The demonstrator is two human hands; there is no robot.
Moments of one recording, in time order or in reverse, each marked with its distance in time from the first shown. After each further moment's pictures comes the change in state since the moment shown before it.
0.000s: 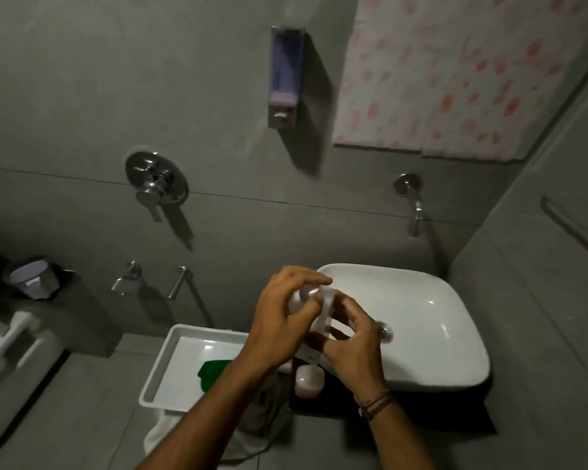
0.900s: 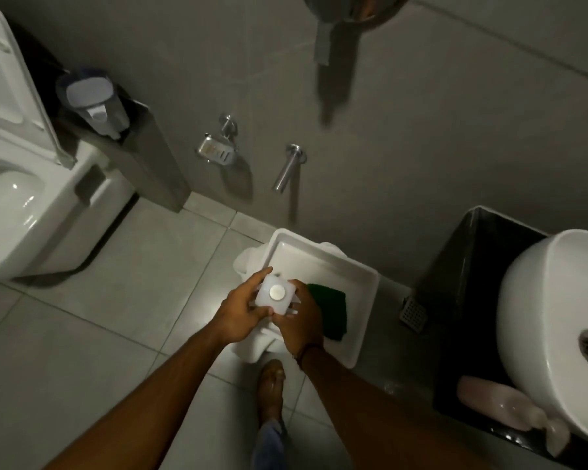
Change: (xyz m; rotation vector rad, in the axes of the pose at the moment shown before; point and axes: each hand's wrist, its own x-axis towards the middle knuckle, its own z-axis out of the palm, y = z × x) left_hand -0.133 -0.443 -0.239 -0.067 -0.112 -0.924; right_hand -0.015 0.277 0.417 -0.364 -0.467 0.423
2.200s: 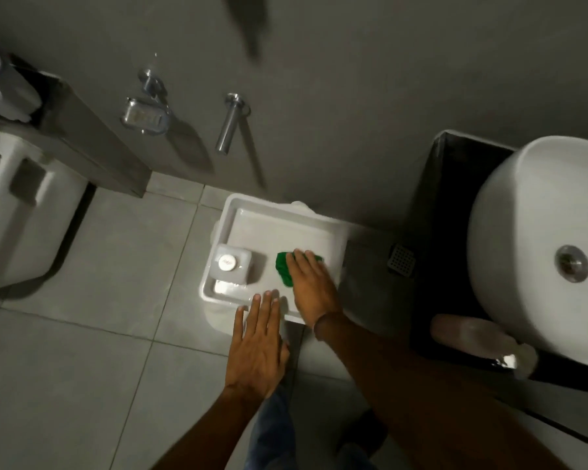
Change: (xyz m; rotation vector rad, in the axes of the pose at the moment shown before) left_hand -0.060 -0.049 0.148 1.103 0.004 0.136; right_hand 0.012 0.081 -0.071 -0.860 -0.077 -0.271
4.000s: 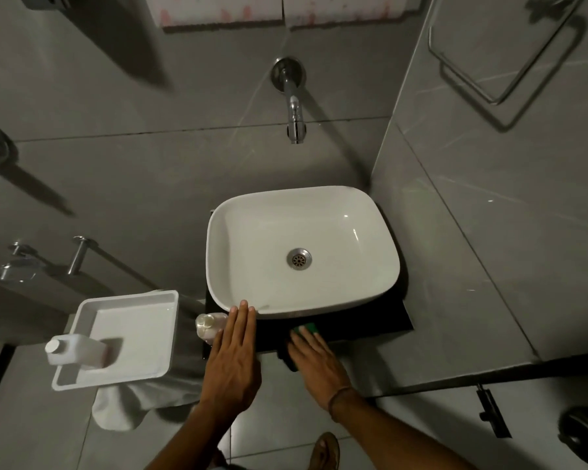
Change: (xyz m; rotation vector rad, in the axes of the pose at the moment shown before) left_hand -0.073 0.385 -0.069 -0.020 0.252 0.332; right_hand -0.355 0.310 -0.114 0.040 0.358 -0.025
